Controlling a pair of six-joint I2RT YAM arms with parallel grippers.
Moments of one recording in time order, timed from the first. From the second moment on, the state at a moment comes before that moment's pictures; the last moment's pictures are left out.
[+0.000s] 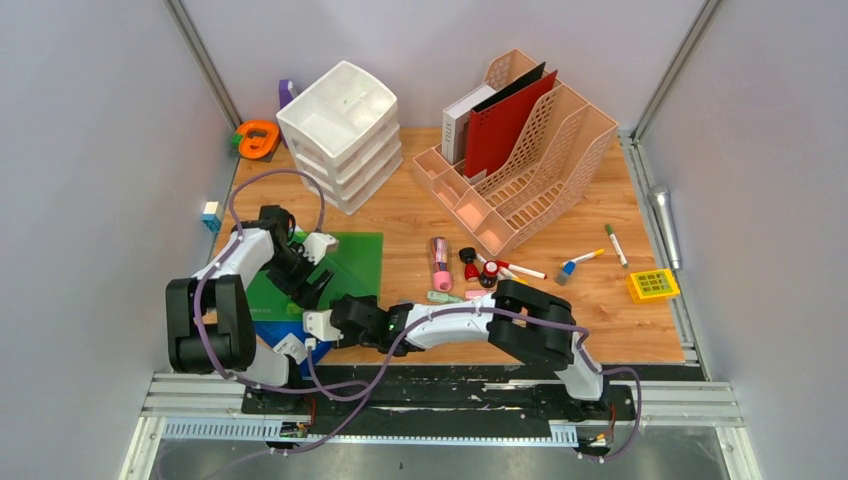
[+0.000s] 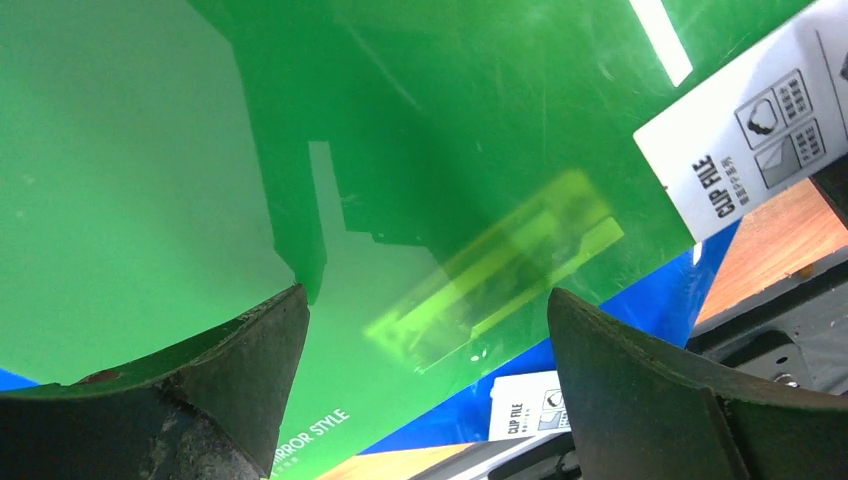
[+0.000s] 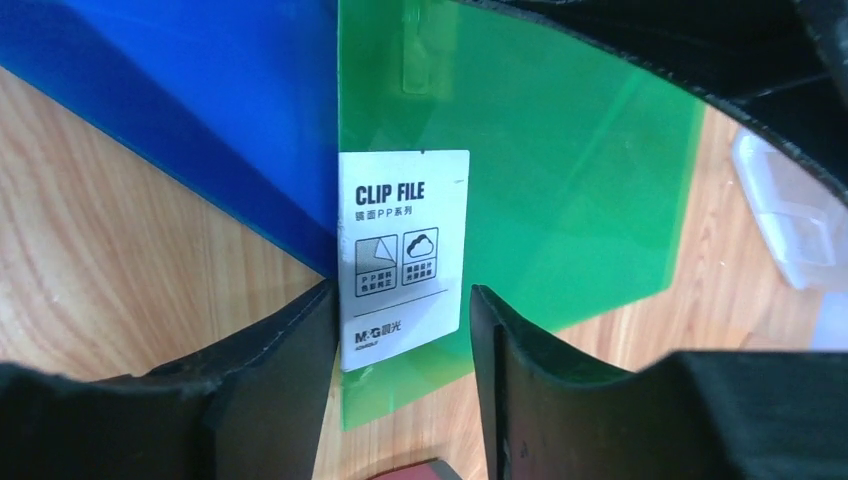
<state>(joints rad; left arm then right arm) 0.08 1.45 0.86 -0.90 0.24 0.75 1.33 2.08 1.36 -0.06 0.28 -0.55</state>
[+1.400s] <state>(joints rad) 0.10 1.09 1.02 -0.98 0.42 1.21 0.99 1.86 1.61 -0.55 -0.18 -0.52</state>
